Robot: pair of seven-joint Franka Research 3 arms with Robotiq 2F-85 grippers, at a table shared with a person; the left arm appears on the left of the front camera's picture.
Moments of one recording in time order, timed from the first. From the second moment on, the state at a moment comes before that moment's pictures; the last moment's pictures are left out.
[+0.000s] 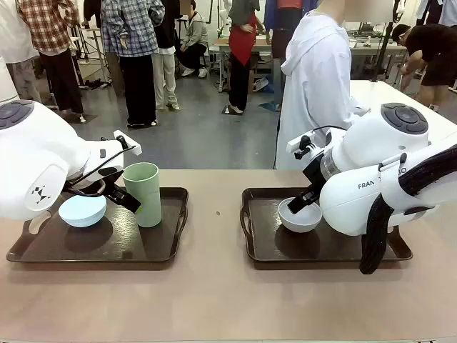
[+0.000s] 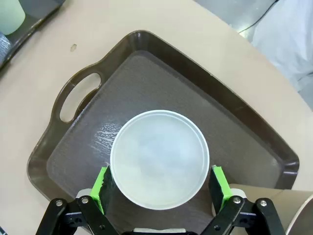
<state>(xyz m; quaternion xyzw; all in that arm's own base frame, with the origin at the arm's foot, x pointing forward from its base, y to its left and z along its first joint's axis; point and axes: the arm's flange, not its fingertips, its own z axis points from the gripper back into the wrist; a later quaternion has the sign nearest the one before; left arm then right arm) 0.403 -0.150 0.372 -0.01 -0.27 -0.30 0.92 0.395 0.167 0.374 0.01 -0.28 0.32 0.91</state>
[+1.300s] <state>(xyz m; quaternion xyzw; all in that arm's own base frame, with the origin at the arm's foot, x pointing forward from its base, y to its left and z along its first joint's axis) 0.403 -0.150 0.372 -0.01 -0.27 -0.30 0.92 0.395 0.167 0.374 0.01 -0.28 0.32 0.91</state>
